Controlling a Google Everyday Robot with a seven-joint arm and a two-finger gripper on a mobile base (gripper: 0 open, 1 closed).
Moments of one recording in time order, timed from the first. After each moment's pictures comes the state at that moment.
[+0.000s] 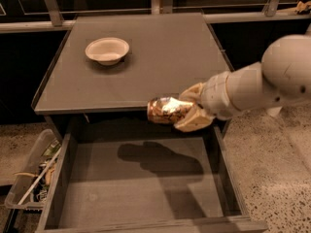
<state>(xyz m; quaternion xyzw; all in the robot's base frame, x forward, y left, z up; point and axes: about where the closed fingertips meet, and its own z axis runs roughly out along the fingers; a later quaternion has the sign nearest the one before) 0.504 -0.089 0.841 -0.61 0.69 0.11 0.37</state>
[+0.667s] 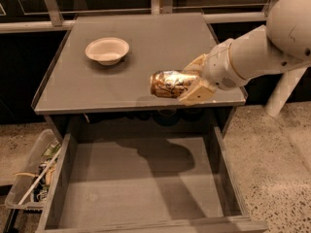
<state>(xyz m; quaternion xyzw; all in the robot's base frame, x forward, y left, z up) 0.542 -0.100 0.899 -0.60 0.70 0.07 0.38</state>
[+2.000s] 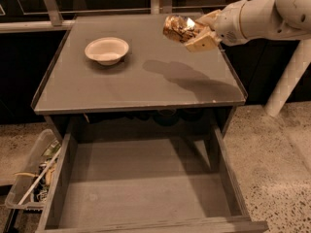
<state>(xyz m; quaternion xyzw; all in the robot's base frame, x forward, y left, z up) 0.688 -0.144 0.959 -0.50 0.69 0.06 0.51</state>
